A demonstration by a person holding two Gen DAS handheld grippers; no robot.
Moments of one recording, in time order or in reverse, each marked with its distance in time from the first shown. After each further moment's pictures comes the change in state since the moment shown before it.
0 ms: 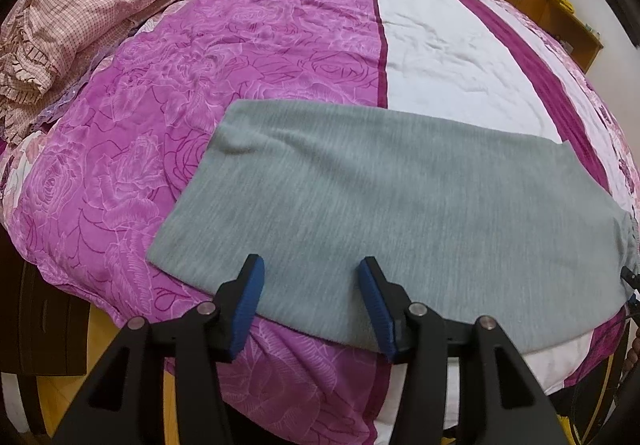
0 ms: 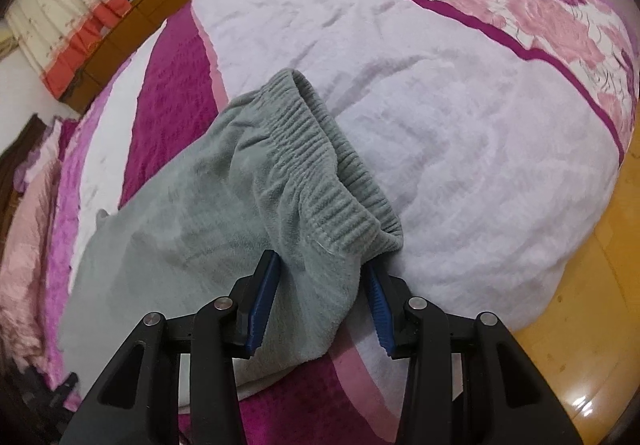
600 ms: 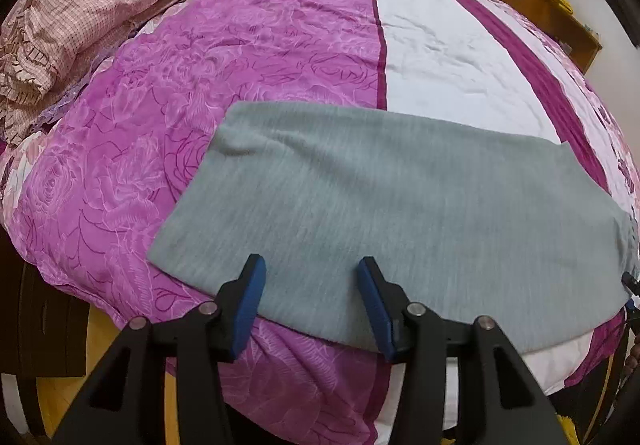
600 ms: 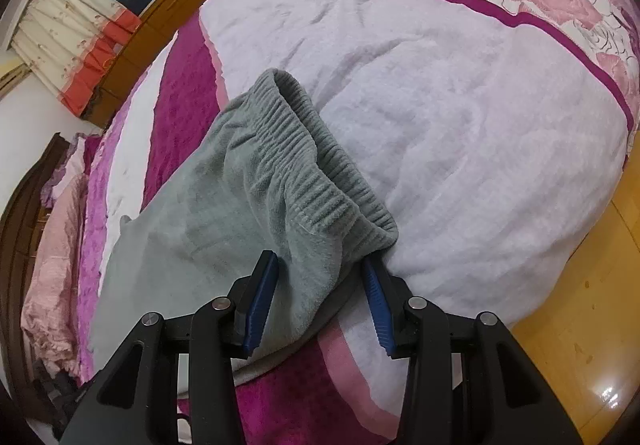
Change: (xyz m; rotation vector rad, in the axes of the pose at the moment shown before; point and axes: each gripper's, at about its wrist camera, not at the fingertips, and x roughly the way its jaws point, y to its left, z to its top) left arm -0.001 -0.001 0.000 0.002 -0.007 0.000; right arm -0.003 -0.029 -0.006 0.076 0.016 0.137
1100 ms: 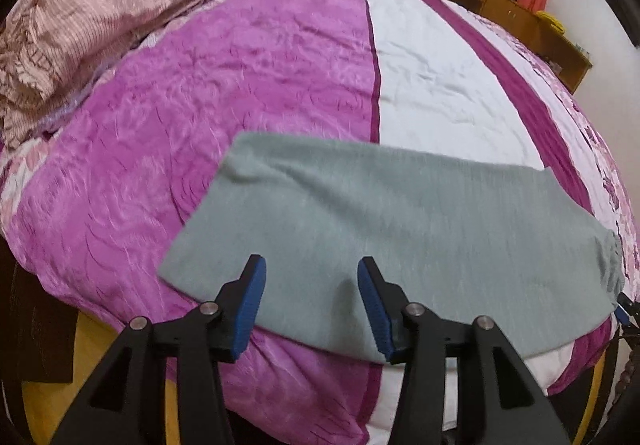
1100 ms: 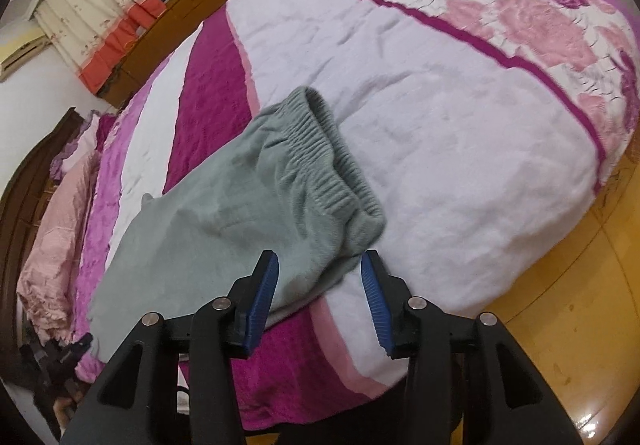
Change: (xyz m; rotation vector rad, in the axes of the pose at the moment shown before) left arm -0.017 0.006 0.005 -0.027 -0.059 -0.054; right arm -0.035 0.006 -0.004 -0.105 -0.004 0.028
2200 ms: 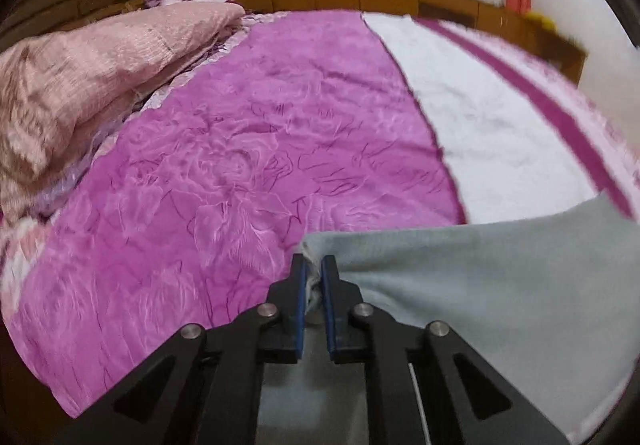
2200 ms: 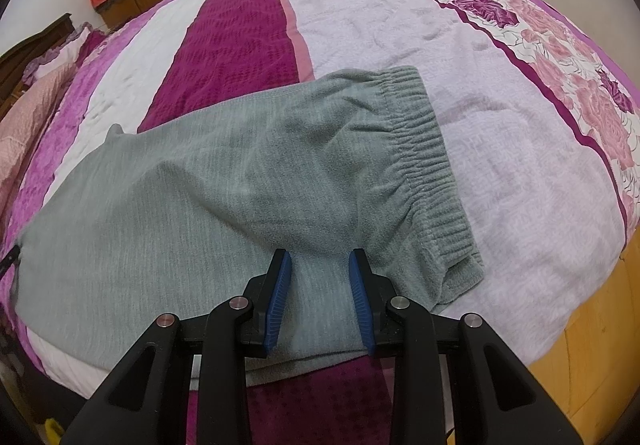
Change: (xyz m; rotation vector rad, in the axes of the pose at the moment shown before) left arm 0.056 0.038 0.051 0.137 -0.192 0.111; right arm 0.056 0.069 -0.006 -0.295 0.042 -0.218
